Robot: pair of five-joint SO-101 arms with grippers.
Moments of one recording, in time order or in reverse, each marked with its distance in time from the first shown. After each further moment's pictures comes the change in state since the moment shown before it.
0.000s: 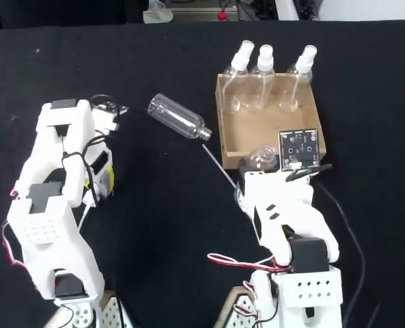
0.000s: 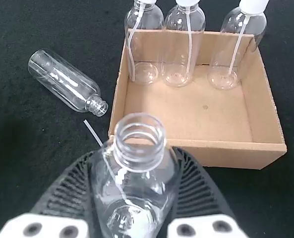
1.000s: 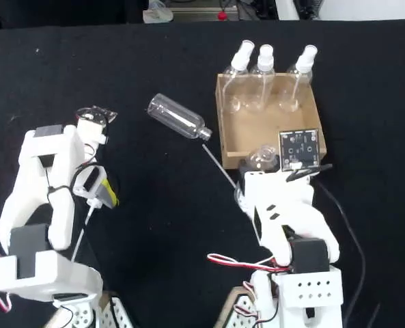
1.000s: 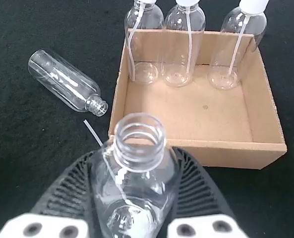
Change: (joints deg) left arm -4.4 -23.2 25.7 -14.2 0.0; right arm 0.0 0.0 0.0 0.0 0.0
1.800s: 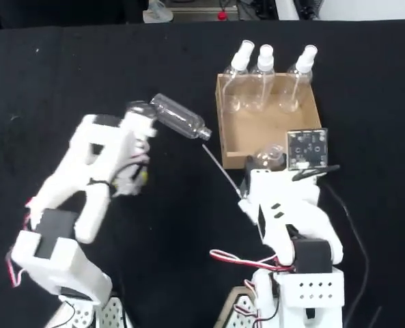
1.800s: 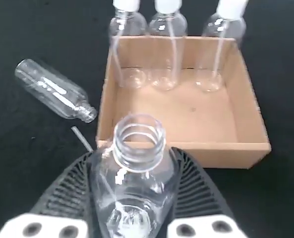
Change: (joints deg) left arm 15.5 5.9 -7.4 2.8 14.5; right arm 1.5 0.0 -0.9 0.0 0.0
